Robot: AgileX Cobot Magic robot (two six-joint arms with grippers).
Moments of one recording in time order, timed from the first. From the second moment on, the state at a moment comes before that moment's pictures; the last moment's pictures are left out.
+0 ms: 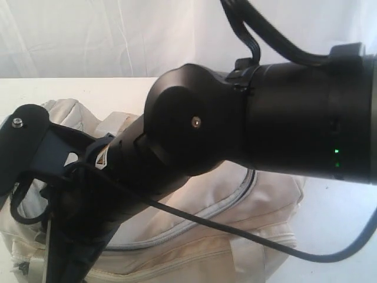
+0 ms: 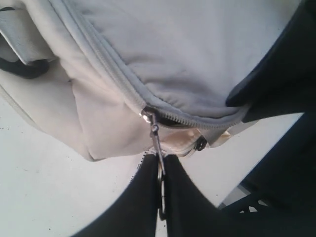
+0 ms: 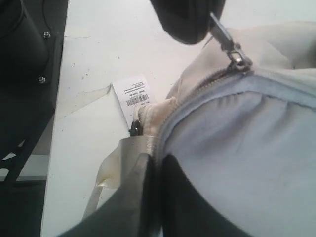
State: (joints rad) left arm -0.34 0.94 -0.99 -0.14 1.32 0.42; right arm 0.94 1.60 -1.21 0.52 0.56 -0.80
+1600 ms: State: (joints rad) left arm -0.20 1.44 -1.16 0.04 0.78 0.32; right arm 0.94 1.62 -1.17 0.53 0.54 -0.72
